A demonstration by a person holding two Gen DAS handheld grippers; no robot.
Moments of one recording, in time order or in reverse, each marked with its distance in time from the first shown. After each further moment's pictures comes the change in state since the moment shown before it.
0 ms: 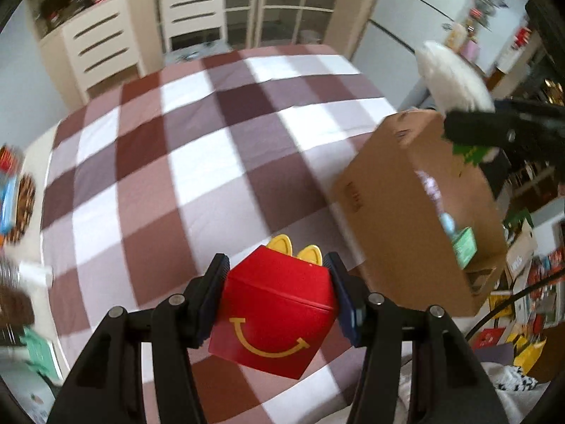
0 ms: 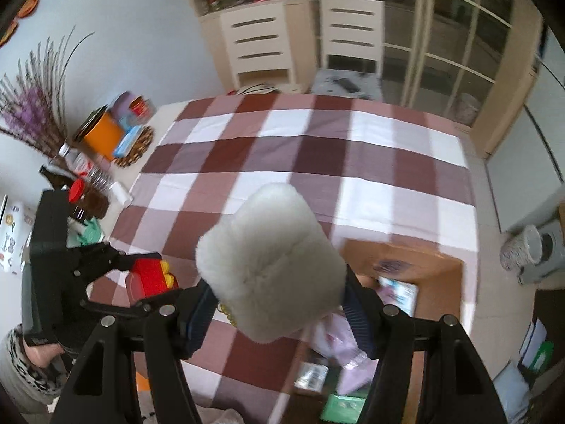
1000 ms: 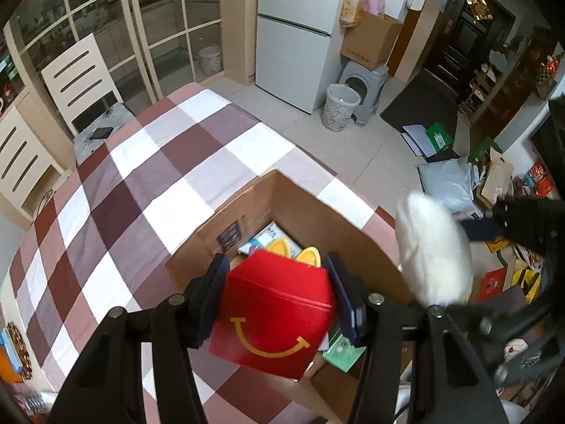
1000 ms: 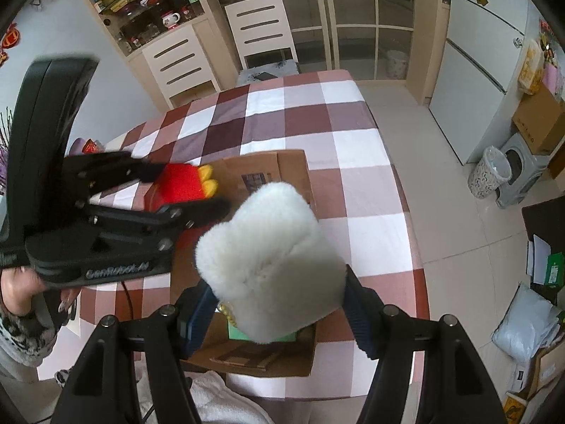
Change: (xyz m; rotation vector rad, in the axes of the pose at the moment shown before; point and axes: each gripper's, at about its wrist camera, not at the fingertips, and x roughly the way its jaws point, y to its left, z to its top) left arm 0.031 -0.200 0.099 0.303 -0.009 -0.088; right arm -0.051 -0.118 -0.106 0.235 -0.017 -0.058
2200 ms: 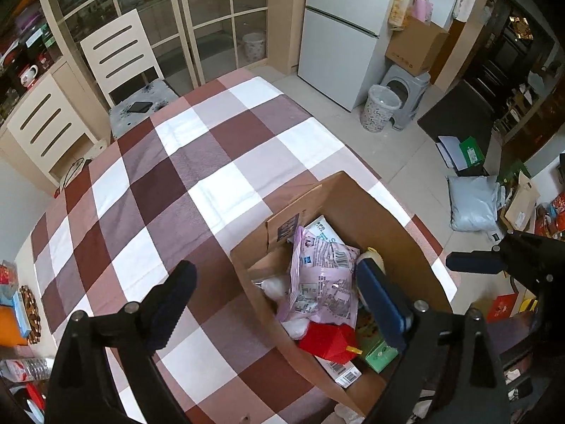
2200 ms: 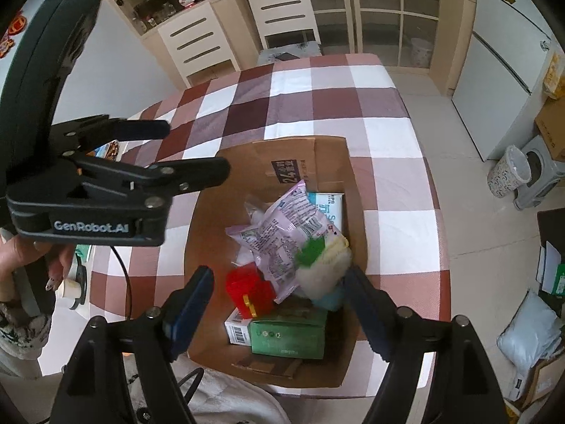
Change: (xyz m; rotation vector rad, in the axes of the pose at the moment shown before) left arm -0.019 0.041 -0.005 -0.198 0.048 0.126; right arm 0.018 0.024 0.014 -0.067 0.086 0.058
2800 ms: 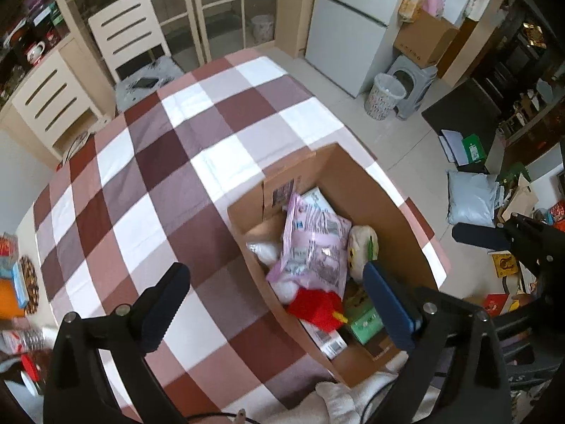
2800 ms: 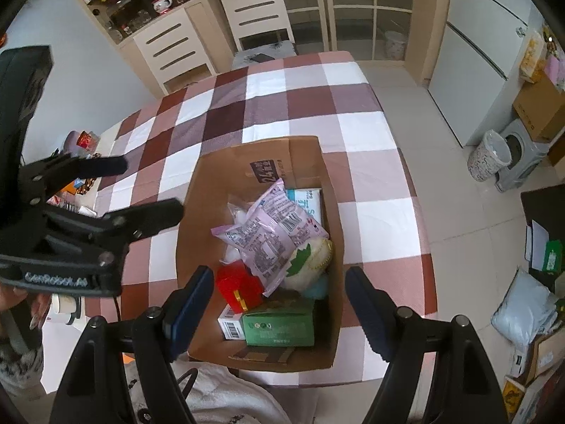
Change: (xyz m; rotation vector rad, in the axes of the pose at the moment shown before) left arm -0.017 -0.010 -0.020 -0.094 0.104 0.014; right arm -0.012 -0.004 -0.004 0.061 0.013 -0.071
